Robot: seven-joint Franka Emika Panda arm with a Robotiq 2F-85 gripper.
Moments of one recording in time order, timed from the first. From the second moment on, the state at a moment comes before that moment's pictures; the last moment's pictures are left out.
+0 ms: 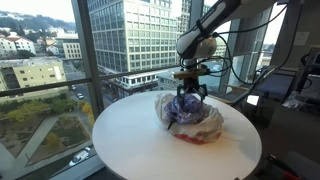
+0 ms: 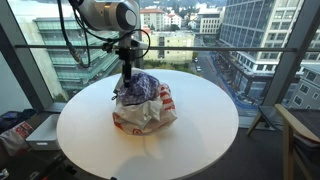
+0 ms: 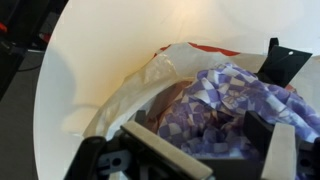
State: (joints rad) arm 0.16 0.33 -0.03 -1.96 0.04 2.02 0.97
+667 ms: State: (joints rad) arm 0.02 0.37 -0.07 -2.00 0.27 2.03 1.11
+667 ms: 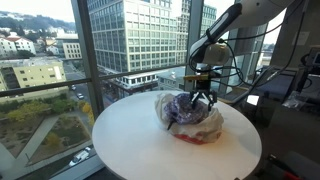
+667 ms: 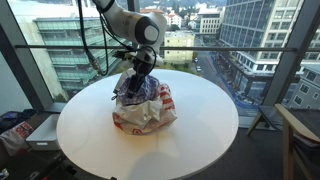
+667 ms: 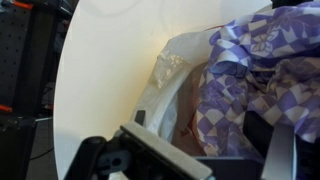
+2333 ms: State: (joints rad) arm 0.11 0.44 -0.13 -2.08 0.00 1.95 1.79
